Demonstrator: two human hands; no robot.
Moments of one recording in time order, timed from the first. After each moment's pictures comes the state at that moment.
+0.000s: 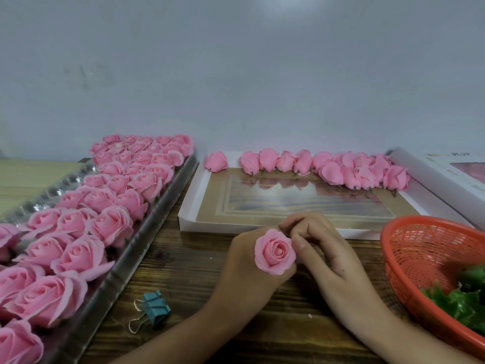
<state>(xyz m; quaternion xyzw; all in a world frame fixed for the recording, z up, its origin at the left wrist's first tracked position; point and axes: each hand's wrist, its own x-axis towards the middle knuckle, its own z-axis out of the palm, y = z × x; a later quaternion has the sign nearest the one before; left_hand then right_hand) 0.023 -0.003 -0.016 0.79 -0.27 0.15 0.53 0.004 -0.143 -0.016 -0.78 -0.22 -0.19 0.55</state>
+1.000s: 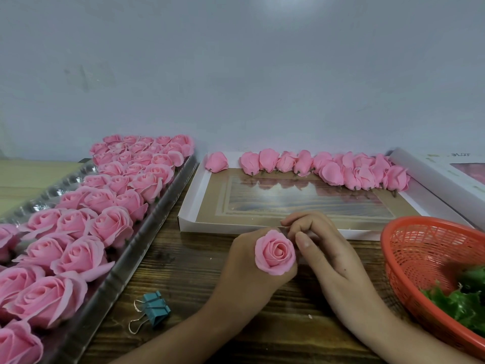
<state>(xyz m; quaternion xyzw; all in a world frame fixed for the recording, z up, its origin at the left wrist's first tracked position) 0.021 -0.002 -0.012 0.78 -0.27 0.13 0.54 0.005 -0.144 -0.018 -0.78 -0.20 -0.19 0.57</state>
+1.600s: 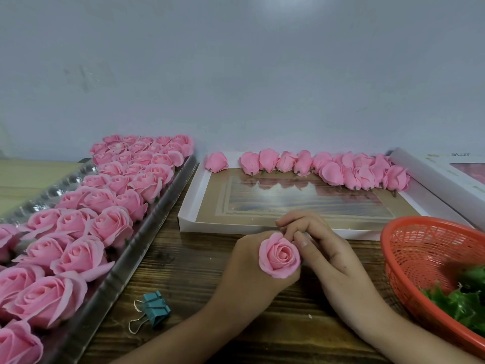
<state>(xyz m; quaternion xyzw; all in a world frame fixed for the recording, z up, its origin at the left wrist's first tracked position) 0.022 -0.003 -0.017 0.80 -0.29 0.14 0.51 0.004 -0.144 -0.016 -0.75 -0.19 -0.13 0.62</state>
